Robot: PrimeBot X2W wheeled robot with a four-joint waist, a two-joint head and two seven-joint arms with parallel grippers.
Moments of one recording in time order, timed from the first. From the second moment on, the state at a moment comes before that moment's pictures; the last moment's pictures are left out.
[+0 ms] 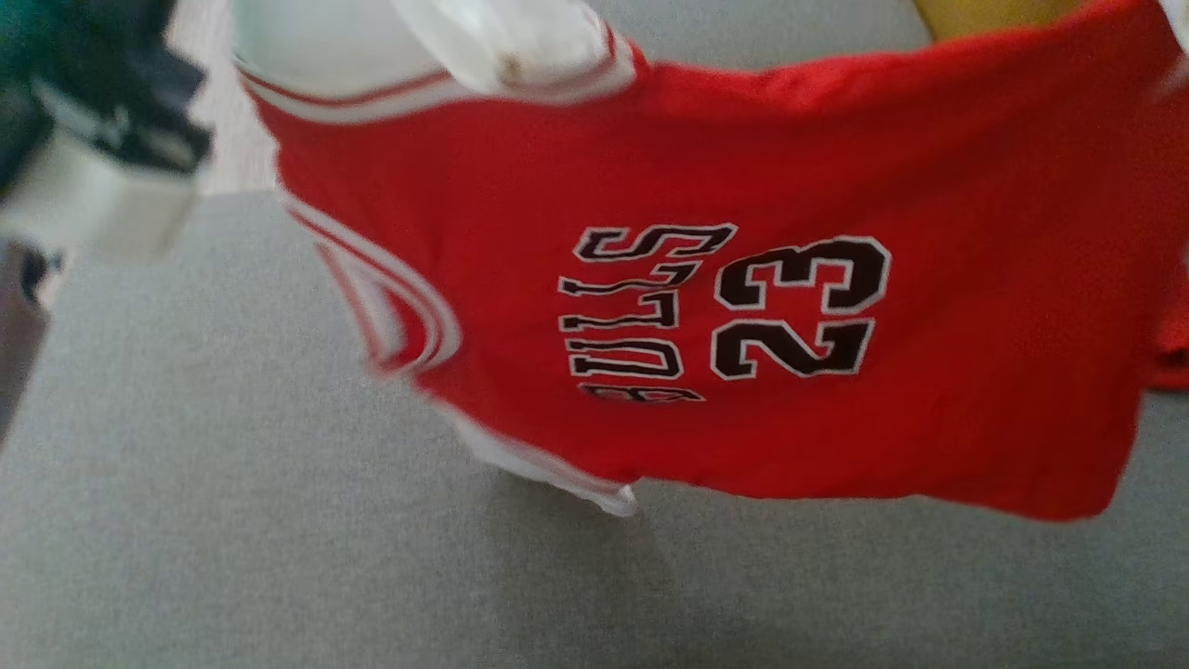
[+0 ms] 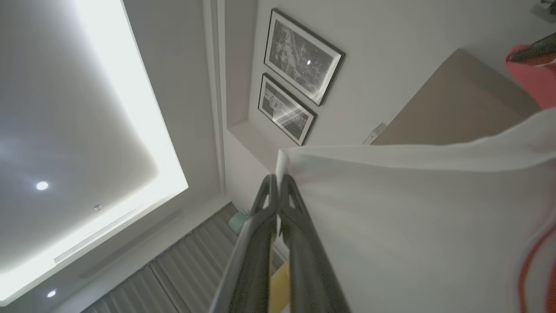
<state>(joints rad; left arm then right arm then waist) -0.93 0.62 -0.50 0.02 -0.21 -0.12 -0.22 -0.52 -0.76 0.23 -0.05 0.76 0.12 -0.06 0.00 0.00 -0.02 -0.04</state>
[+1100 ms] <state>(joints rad) -1.14 0.64 -0.72 0.28 -0.26 -0.13 -0.26 -1.09 -0.64 0.69 0.63 0.74 0.12 -0.24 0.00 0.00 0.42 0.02</state>
